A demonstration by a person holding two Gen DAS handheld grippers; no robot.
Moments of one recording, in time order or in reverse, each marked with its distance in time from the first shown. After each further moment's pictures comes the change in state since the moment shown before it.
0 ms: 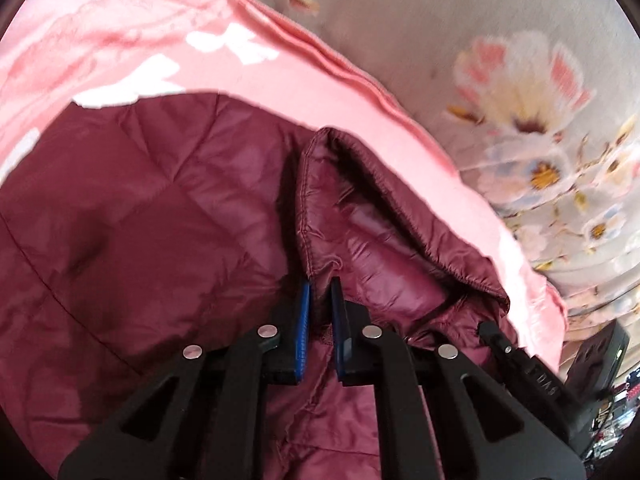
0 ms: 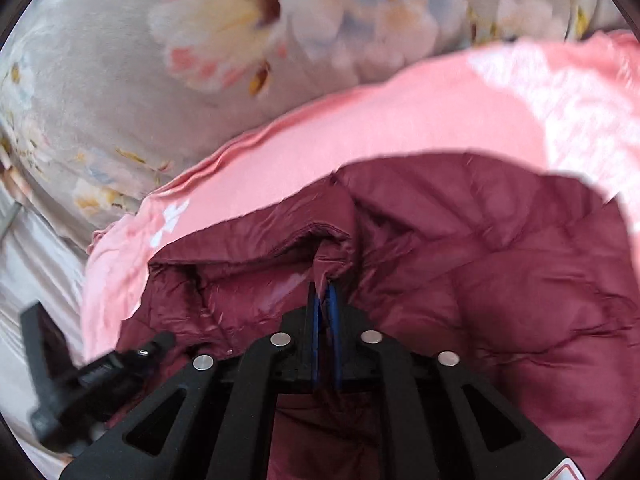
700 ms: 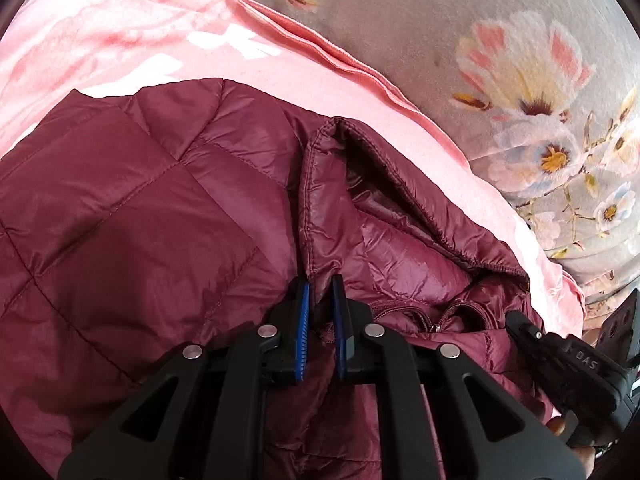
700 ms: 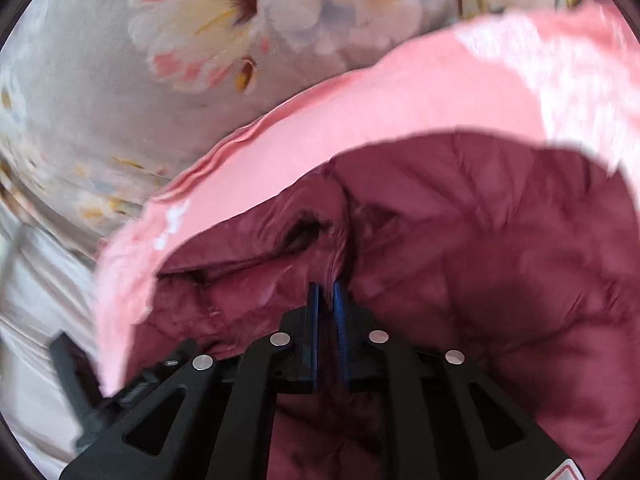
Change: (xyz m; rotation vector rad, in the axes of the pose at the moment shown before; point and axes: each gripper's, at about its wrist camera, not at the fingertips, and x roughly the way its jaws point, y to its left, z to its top) left arm 0.000 0.002 -0.005 0.083 -0.006 0.042; right arm -0.010 -0.010 -0.010 0.082 0.020 0.084
